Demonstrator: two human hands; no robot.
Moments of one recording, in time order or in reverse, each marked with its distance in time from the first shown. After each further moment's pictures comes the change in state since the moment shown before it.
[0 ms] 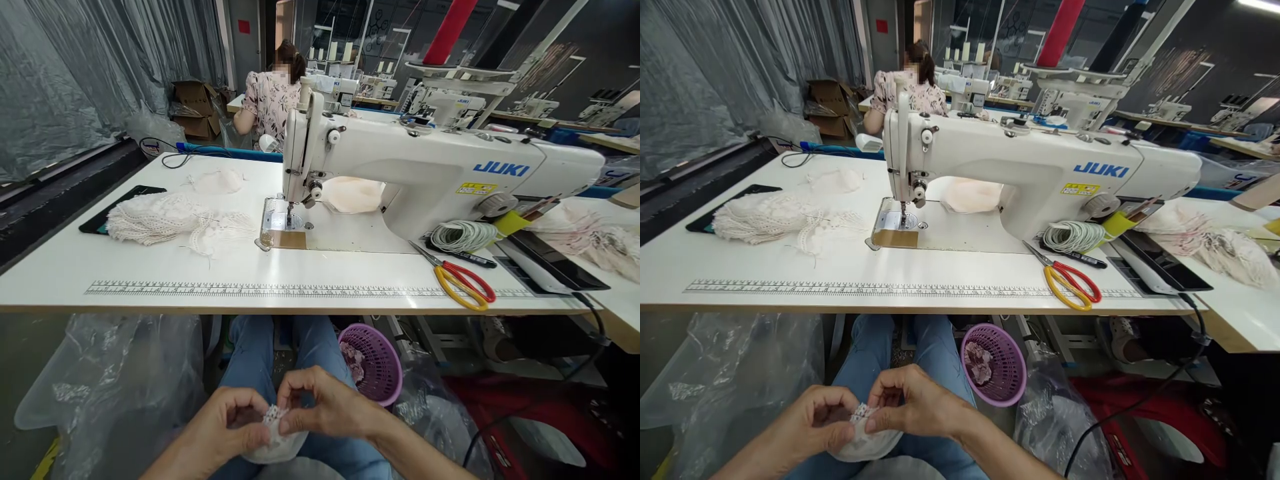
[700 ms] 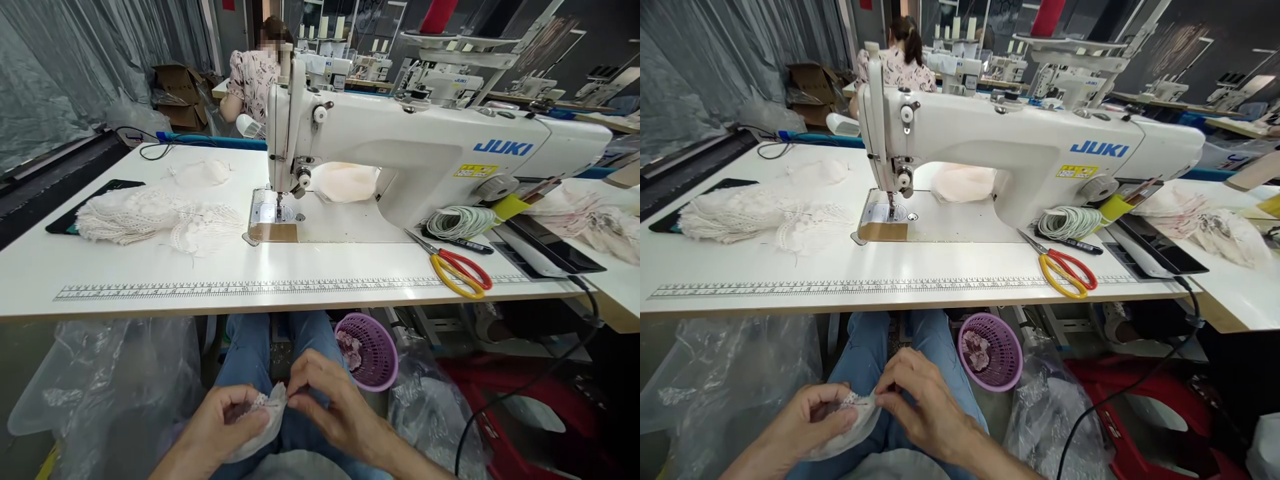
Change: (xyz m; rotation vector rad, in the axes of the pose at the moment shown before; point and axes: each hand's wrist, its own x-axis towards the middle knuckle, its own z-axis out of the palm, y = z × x) left_hand 0.008 0.006 0.017 -0.015 0.188 -0.116; right_hand -0.025 0.005 0.002 -0.436 0.339 -0.361
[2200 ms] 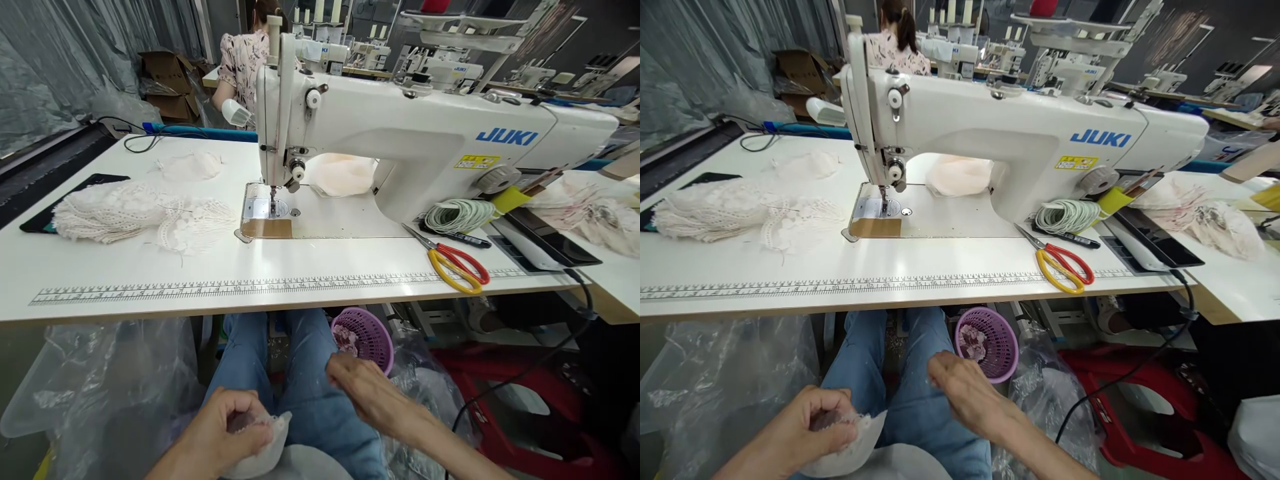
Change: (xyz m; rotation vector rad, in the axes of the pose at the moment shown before) left_hand -0.002 0.014 0.005 0.370 -0.064 -0.017; right_hand -0.042 0.049 -0.037 -0.644 -0.288 0.138
